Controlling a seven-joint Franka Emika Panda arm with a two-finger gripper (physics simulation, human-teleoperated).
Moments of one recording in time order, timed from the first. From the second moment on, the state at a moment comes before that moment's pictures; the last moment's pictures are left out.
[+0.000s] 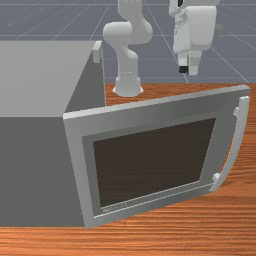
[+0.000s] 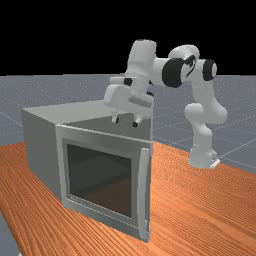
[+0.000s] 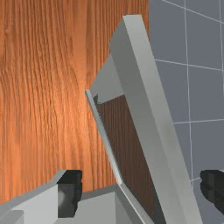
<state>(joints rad) 0.15 0.42 0.05 -1.36 -0.08 2.11 -0.54</state>
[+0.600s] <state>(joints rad) 0.21 0.59 0.06 -1.08 -0.10 1.96 -0.46</state>
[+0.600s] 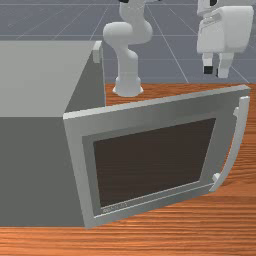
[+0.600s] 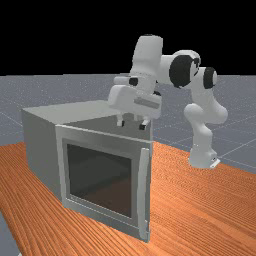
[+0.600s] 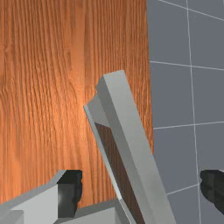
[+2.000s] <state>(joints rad) 0.13 -0.17 0.08 -2.33 -0.22 2.59 -0.30</state>
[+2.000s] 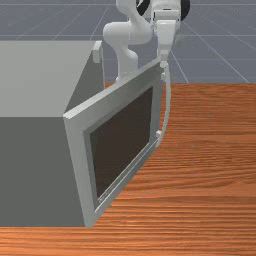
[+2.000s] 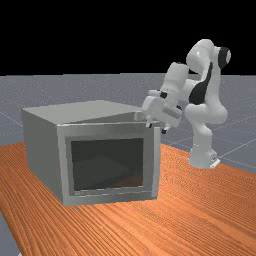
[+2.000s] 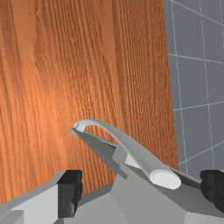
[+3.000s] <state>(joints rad) 0.15 0.27 0.25 -1.90 -0.31 2.39 -0.06</state>
